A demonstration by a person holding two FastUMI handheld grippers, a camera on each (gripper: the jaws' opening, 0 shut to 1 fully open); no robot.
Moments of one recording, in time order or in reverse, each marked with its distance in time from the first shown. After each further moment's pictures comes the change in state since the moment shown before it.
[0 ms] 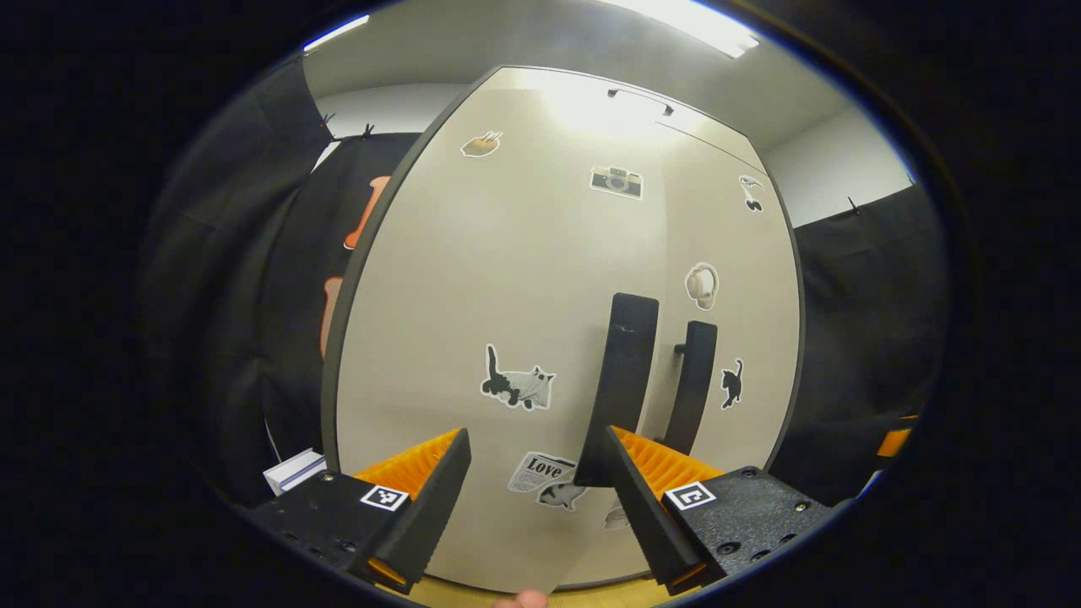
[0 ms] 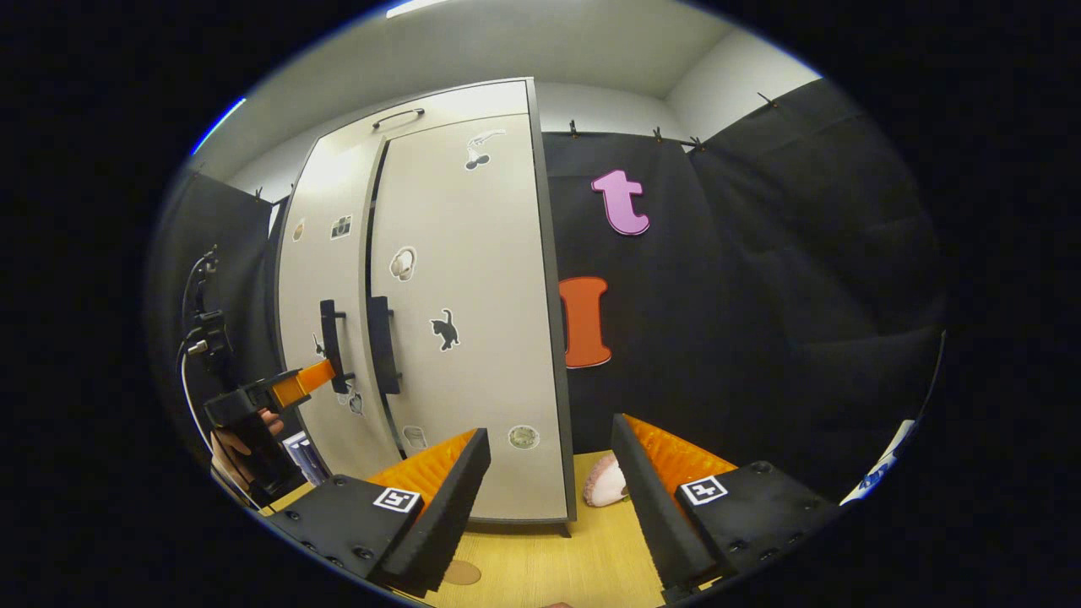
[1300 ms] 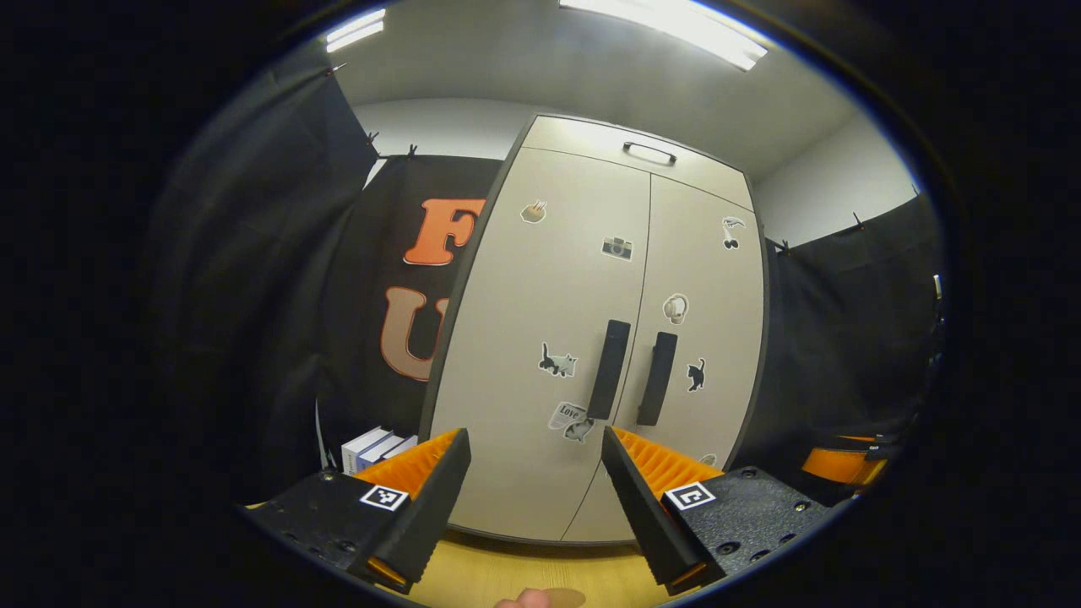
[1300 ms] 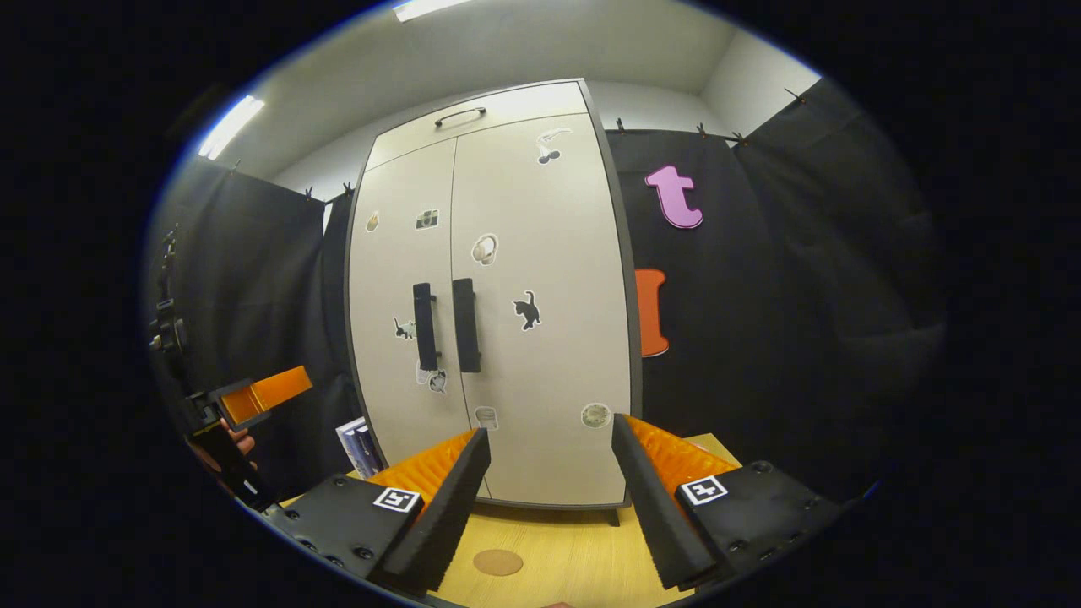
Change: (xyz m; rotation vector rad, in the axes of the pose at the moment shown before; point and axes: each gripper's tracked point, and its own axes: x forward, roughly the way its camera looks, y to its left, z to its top) left arm -0.181 0.024 0.024 -0.010 -0.034 0.121; right arm -0.033 0.065 -0.031 -0.014 0.009 0.185
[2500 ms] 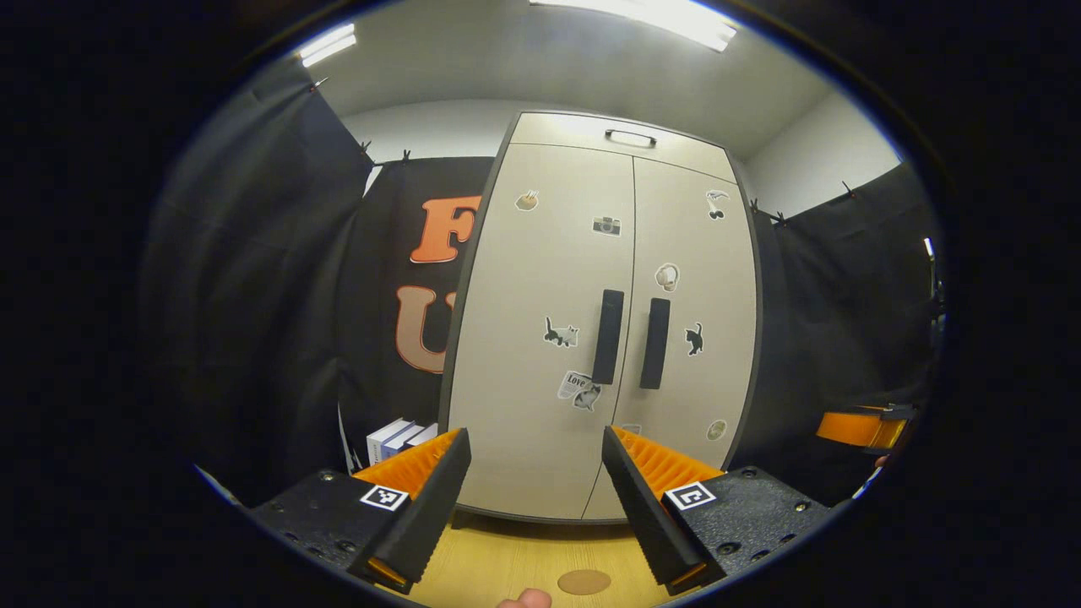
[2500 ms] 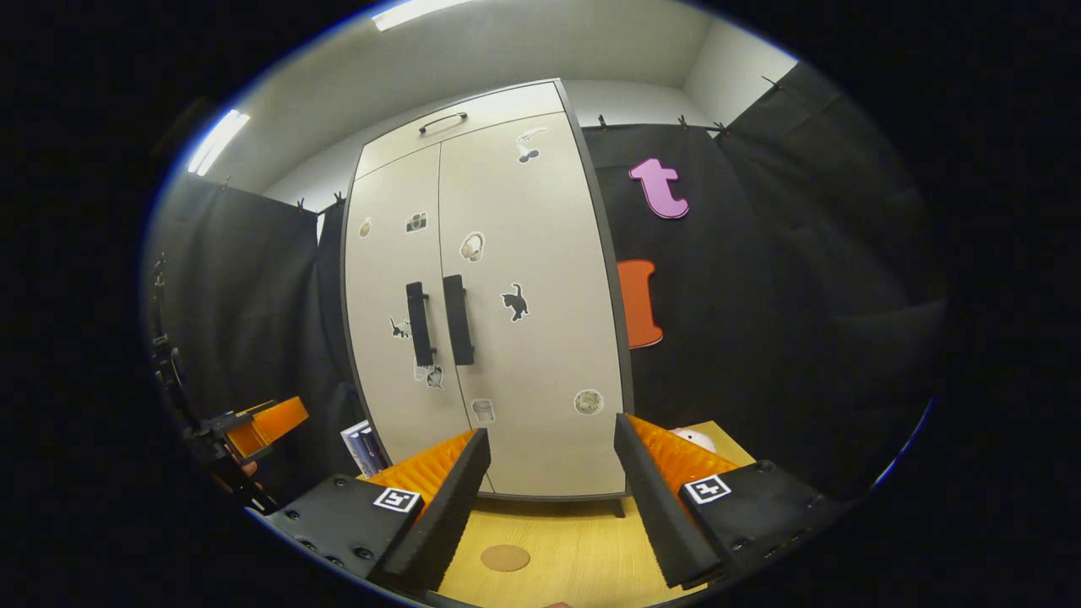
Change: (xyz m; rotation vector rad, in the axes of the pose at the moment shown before) left arm -0.029 -0.004 -0.030 0.078 0.042 0.000; right arm -0.015 -0.015 -0.014 0.063 0.001 -0.012
